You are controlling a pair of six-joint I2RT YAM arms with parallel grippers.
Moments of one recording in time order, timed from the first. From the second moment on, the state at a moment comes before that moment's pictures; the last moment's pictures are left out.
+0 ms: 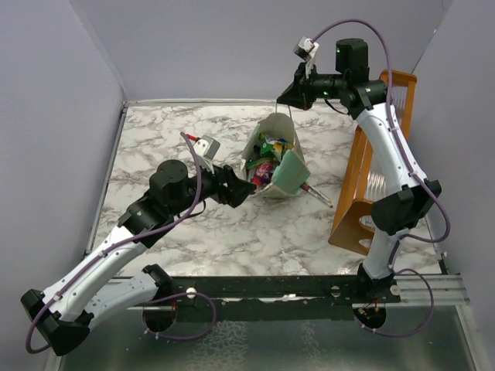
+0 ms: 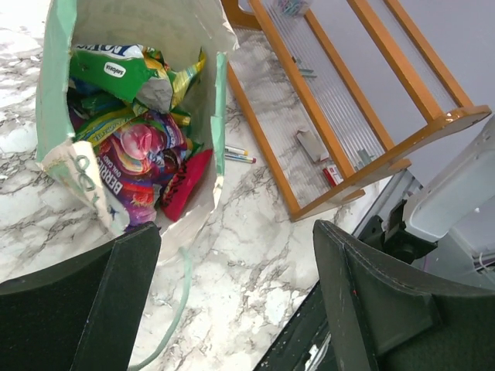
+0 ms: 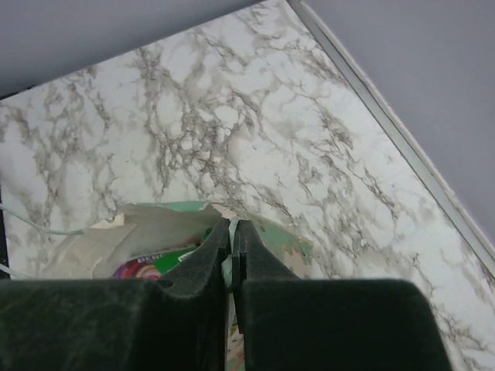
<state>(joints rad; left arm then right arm) -0.73 0.86 0.93 -0.24 0.19 -0.44 0.31 1.84 2.12 -0.69 -0.79 -0.28</state>
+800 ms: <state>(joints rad) -0.73 1.08 0.97 -0.23 0.23 -0.45 0.43 1.58 1.62 -0.32 -1.01 0.03</state>
